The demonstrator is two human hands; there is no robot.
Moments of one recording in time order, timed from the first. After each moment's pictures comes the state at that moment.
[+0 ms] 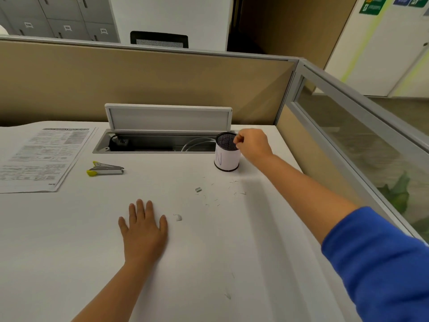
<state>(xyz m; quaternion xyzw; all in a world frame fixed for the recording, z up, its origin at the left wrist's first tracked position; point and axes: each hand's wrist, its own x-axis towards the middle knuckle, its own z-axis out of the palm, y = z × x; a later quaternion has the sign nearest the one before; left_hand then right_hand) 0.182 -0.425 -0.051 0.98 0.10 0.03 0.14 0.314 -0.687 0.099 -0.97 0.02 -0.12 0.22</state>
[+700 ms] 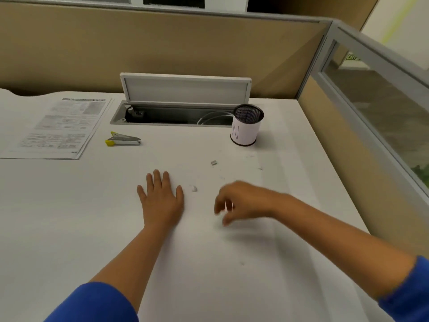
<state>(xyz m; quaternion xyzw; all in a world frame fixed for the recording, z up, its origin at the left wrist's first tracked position) 0.185 -0.426 -0.047 0.99 0.09 0.02 0.14 0.174 -0.628 0.069 -0.91 -0.29 0.26 0.13</state>
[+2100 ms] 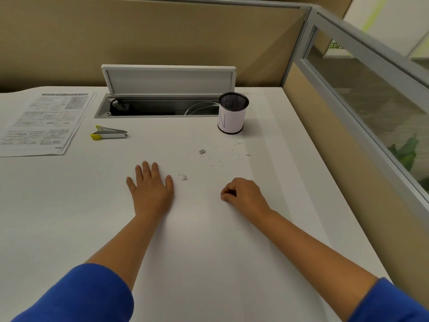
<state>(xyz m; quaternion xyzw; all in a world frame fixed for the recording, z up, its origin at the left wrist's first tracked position) 0.184 -0.424 -0.052 0.99 0.08 0.03 0.13 0.137 -0.649 0.003 -0.94 -0.02 0.07 0.33</state>
